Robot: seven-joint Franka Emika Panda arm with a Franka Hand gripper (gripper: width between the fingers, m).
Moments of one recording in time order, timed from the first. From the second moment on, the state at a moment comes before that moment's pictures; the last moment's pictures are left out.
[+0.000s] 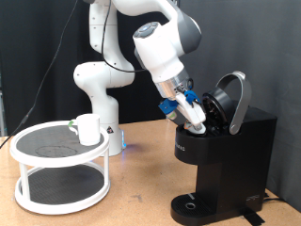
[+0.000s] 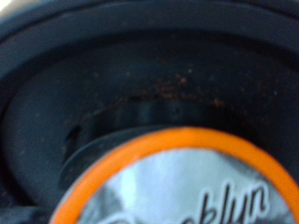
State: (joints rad) arm 0.13 -0.08 -0.05 -2.31 0.67 2.28 2.20
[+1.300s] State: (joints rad) arm 0.11 -0.17 -0.09 -2.30 0.79 2.15 2.10
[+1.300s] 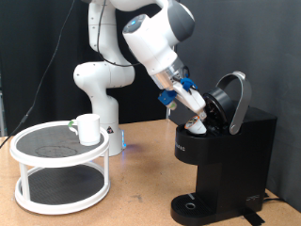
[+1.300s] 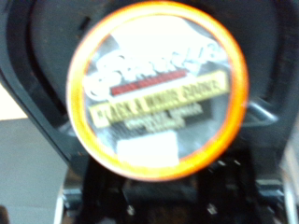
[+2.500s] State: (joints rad) arm 0.10 -0.20 -0.02 -2.35 0.64 2.16 2.24
